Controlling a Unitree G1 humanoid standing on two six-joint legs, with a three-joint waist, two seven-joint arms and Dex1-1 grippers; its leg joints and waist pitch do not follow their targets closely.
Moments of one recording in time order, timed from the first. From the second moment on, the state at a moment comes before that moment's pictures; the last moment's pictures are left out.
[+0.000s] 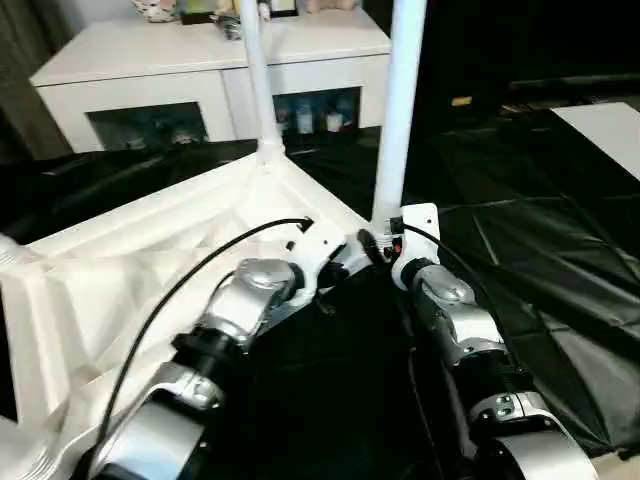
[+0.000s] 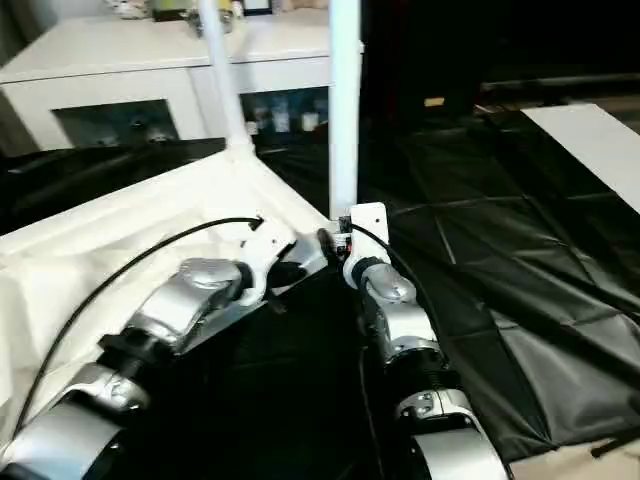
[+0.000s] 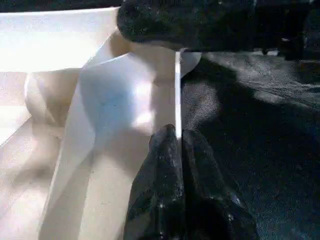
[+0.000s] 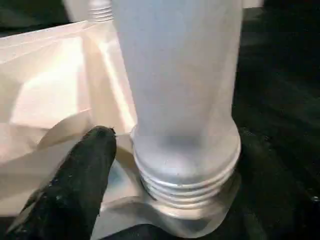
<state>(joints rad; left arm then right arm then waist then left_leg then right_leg) -0.65 0.16 -0.29 0.57 0.01 0.39 -0.66 -0.59 -0.04 0.00 0.67 0.08 0.14 0.27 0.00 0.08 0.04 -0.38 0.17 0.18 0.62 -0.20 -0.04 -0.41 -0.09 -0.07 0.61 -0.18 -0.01</state>
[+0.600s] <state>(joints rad) -0.46 0.43 -0.35 0.25 -0.10 0.37 -1.12 -0.39 -0.38 0.18 0.35 0.17 0.13 1.02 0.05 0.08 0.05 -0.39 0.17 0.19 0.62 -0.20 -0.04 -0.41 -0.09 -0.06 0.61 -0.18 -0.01</state>
